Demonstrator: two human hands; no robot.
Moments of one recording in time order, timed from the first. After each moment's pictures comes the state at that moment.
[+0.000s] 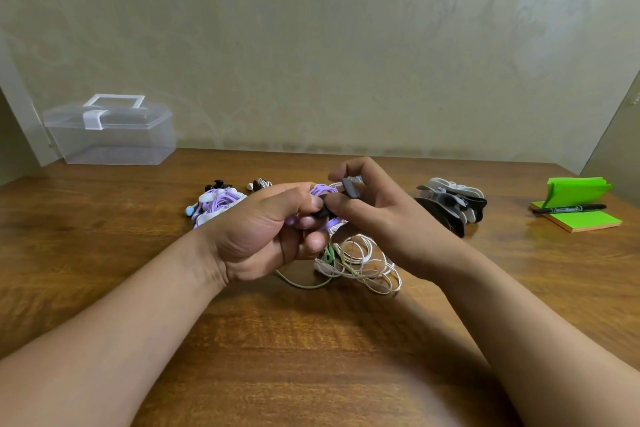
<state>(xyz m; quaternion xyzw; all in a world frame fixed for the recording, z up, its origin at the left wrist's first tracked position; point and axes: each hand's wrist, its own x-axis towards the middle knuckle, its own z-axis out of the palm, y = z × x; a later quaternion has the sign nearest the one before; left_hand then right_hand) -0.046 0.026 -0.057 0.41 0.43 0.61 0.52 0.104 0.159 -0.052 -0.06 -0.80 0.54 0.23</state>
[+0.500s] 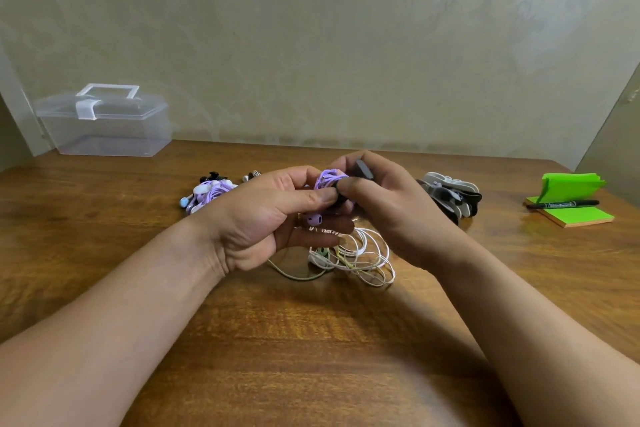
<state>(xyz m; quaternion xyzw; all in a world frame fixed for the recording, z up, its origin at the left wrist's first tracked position) -0.027 0.026 -0.044 0.40 0.47 0.62 0.47 0.105 0.168 -0.051 -0.06 -0.77 0.57 0.26</state>
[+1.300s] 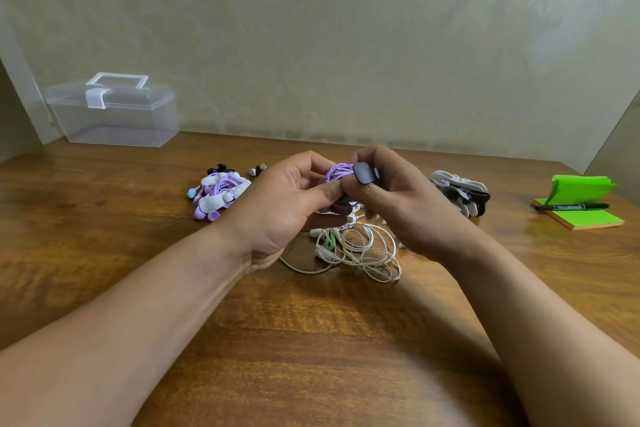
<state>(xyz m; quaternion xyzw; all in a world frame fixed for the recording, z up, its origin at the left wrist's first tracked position) -0.017 0.033 -0.055 0.41 0.52 0.68 0.31 0.111 0.175 -0.049 -0.06 -0.86 0.44 0.26</state>
